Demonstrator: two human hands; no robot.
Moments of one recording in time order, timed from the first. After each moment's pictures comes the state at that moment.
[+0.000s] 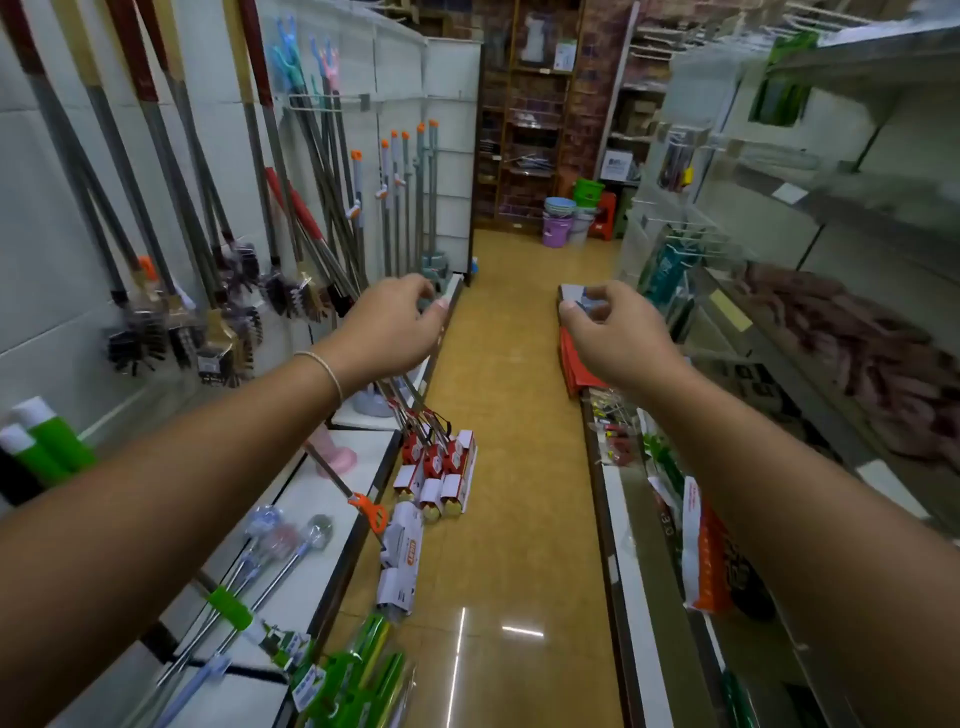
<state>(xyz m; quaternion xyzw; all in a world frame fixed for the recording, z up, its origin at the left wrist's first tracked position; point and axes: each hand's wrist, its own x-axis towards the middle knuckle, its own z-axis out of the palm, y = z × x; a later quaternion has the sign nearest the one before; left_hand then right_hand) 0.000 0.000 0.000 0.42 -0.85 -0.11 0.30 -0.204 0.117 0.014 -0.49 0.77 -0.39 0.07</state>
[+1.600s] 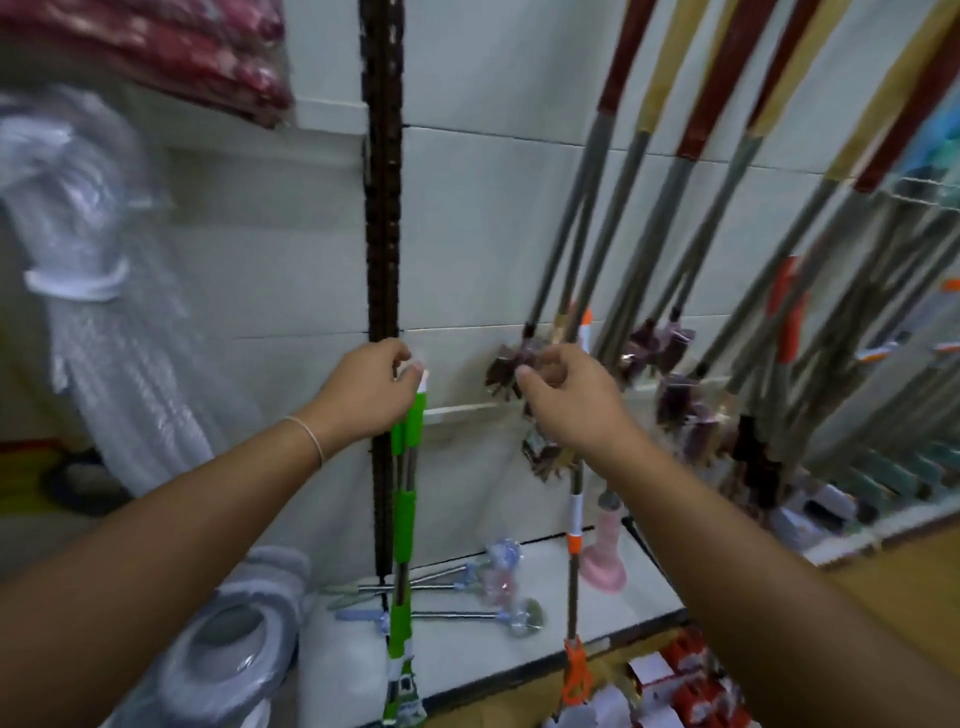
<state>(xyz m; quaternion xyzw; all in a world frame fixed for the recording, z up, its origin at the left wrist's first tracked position) 0.275 -0.157 -0.090 0.83 -0.42 -0.03 0.36 0.088 -0.274 -0.049 -0.82 0.39 -0.25 0.34</state>
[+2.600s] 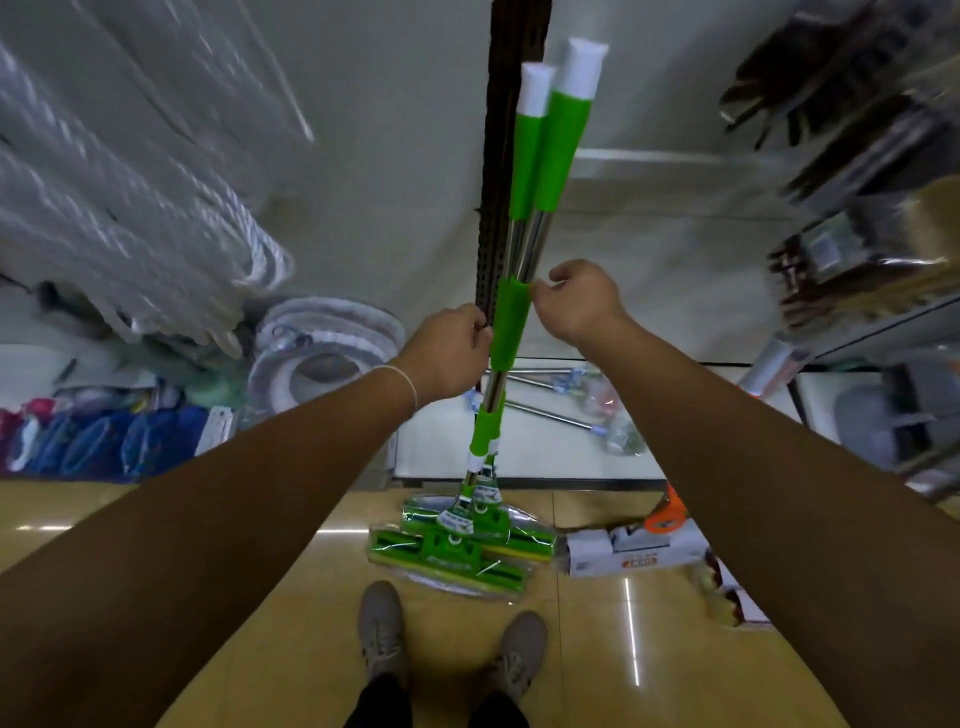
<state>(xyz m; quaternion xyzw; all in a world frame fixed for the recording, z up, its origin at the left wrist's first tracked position) 0.293 -0.163 -0.387 0.88 -0.31 -0.23 0.27 0.245 -0.323 -0.373 -0.84 0.39 0.03 0.38</state>
